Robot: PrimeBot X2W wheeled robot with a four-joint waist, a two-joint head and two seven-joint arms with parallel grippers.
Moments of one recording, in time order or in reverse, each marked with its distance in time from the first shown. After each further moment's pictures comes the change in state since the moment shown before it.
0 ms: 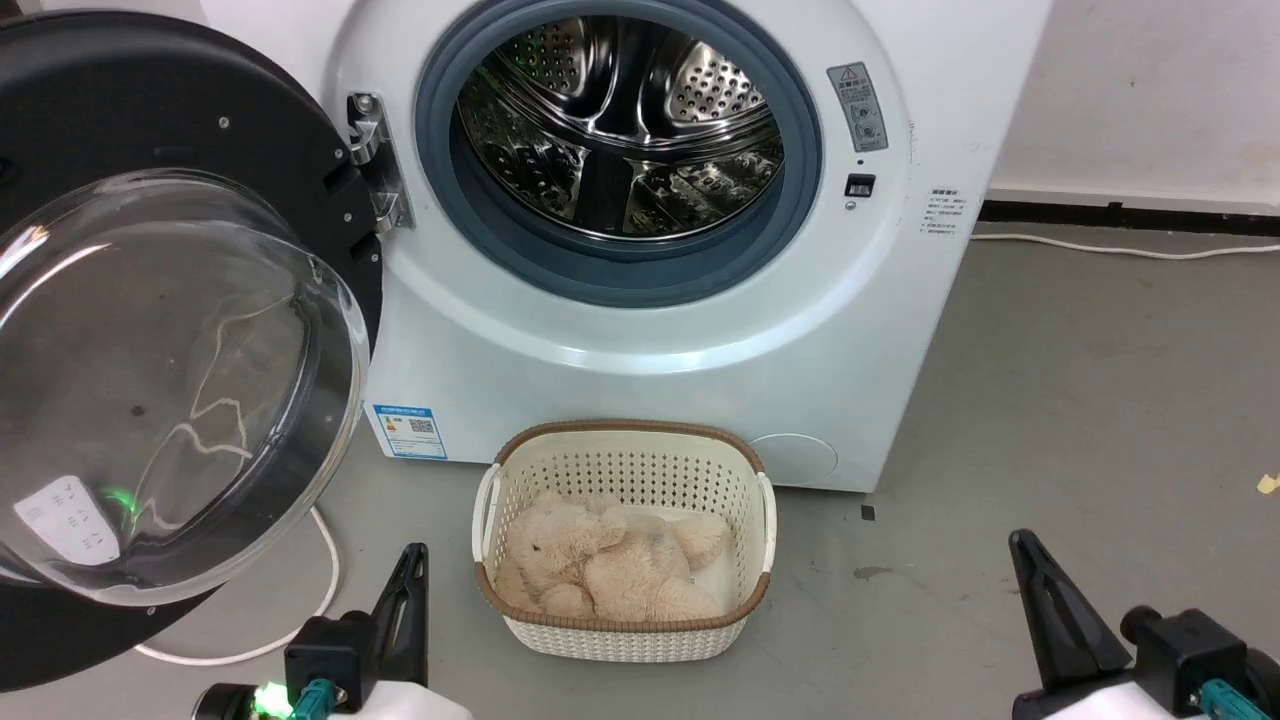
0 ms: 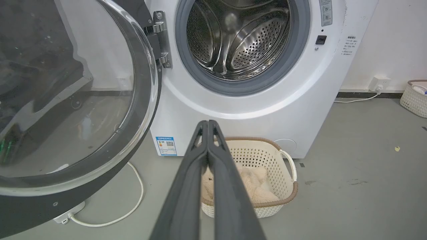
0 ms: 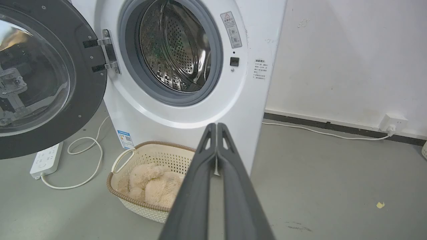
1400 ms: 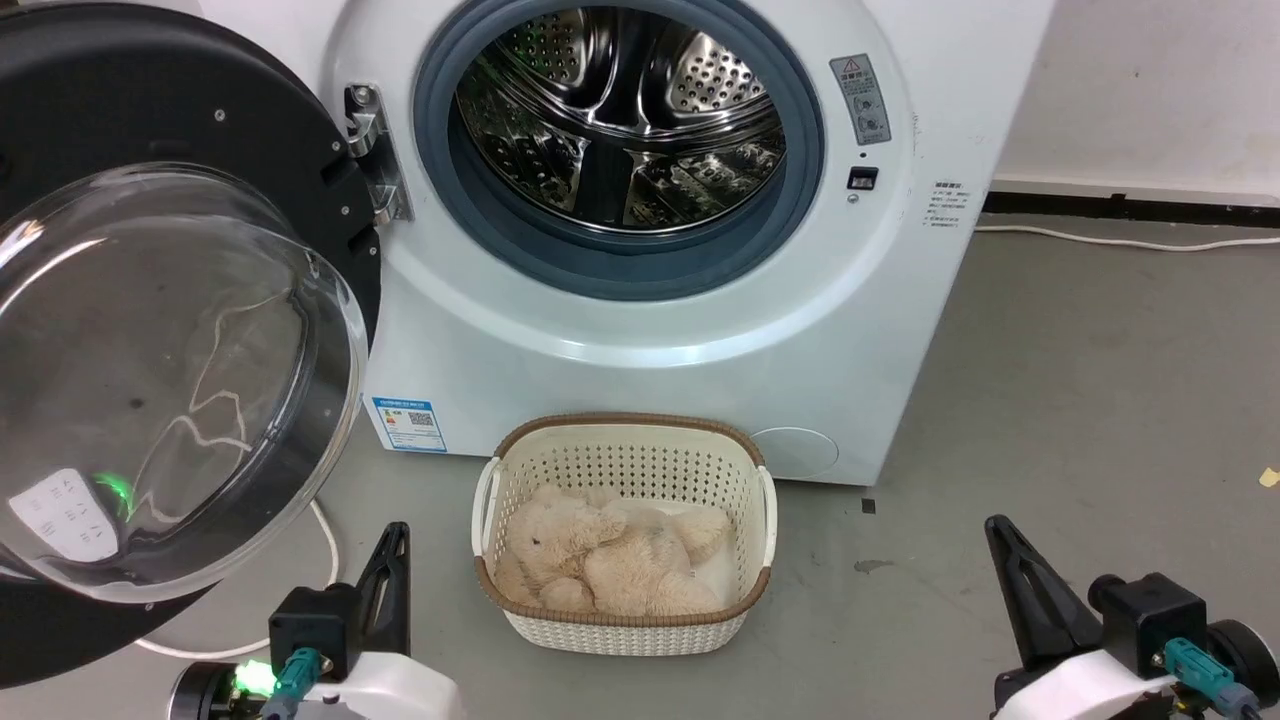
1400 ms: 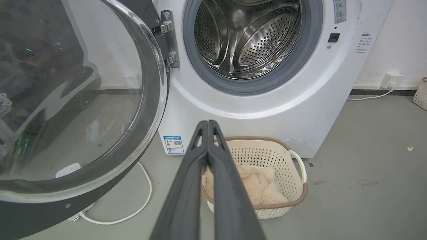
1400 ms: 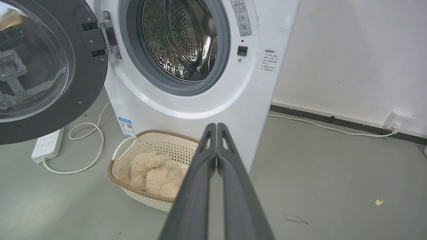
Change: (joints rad) left arm -0.023 -0.057 0.099 -0.021 0.081 -0.063 0.069; right arm -0.049 0.003 0.022 0.006 -0.029 0.000 0.092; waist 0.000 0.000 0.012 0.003
